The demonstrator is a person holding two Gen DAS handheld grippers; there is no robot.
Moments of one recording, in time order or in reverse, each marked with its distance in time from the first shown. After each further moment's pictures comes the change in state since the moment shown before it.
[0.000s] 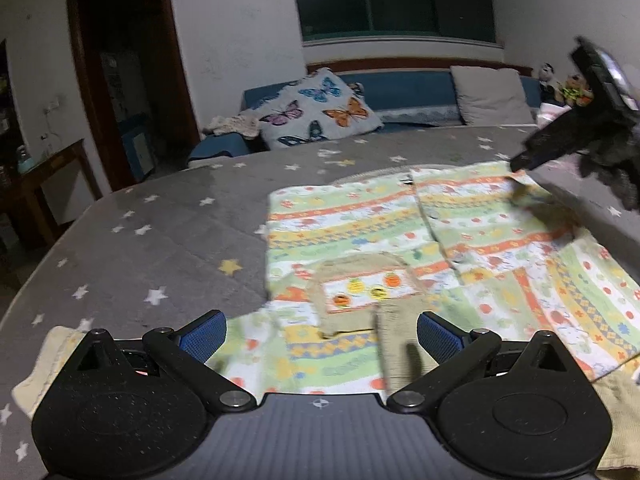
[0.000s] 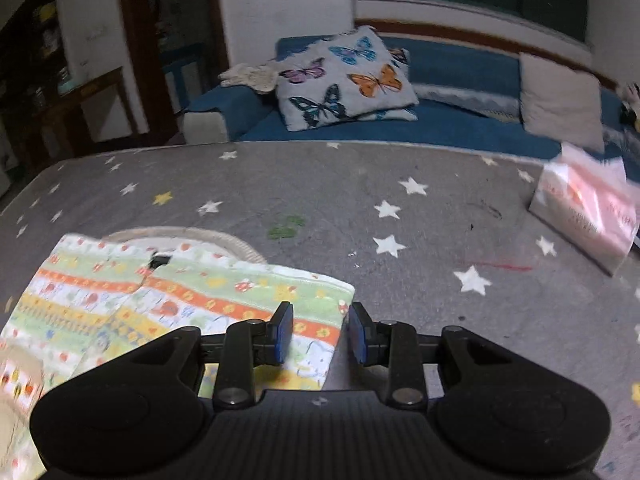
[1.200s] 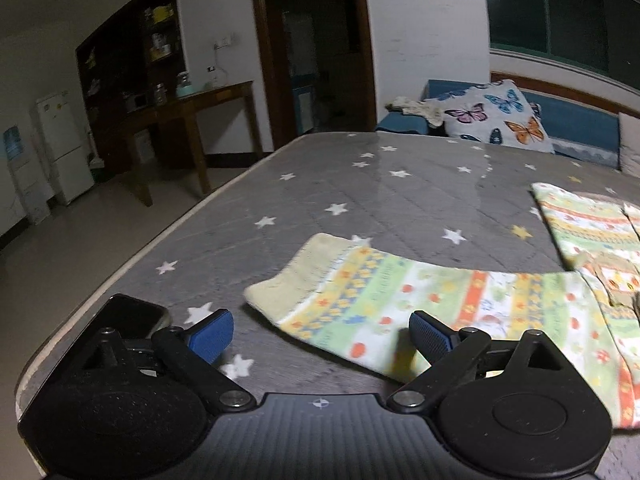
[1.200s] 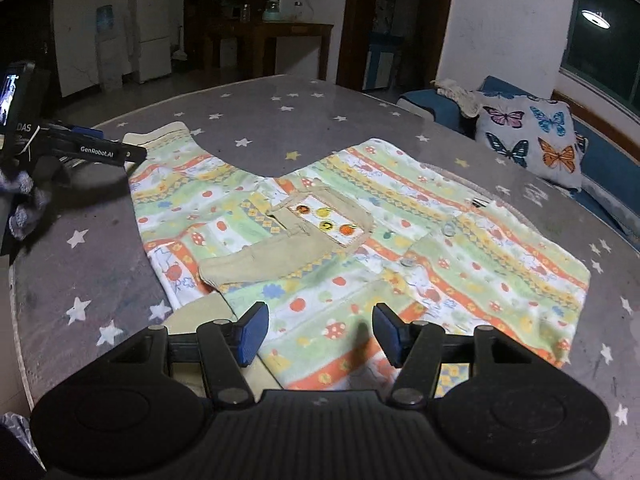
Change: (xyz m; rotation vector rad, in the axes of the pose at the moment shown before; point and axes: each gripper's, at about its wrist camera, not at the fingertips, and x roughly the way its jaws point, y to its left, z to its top) left arm -0.039 0.159 -0.063 -0.320 0.046 0.382; right arm -0.120 0.181 -0.125 -0.478 -0.007 0.313
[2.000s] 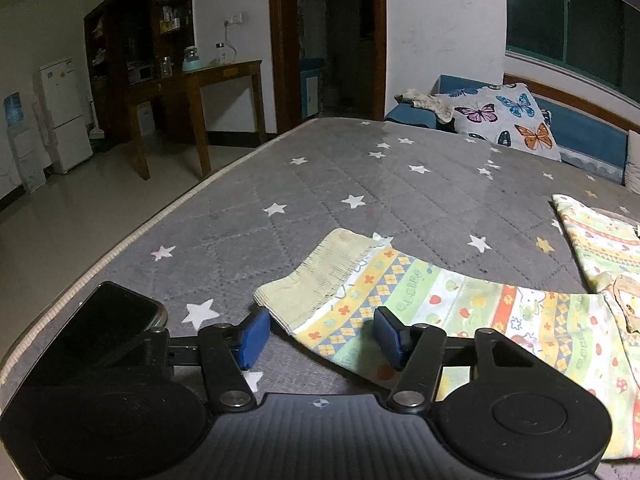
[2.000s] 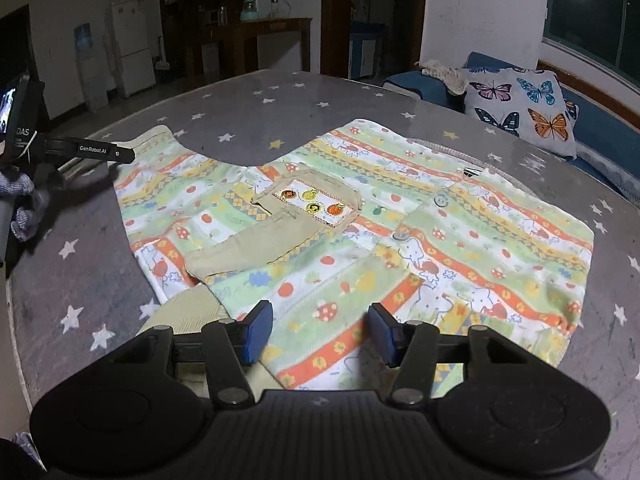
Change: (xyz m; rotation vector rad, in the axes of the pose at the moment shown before) left arm 0.018 0.017 0.007 -0.071 0.044 -0.027; right arm 0.008 -0.010 -0.008 0.095 0.011 0.008
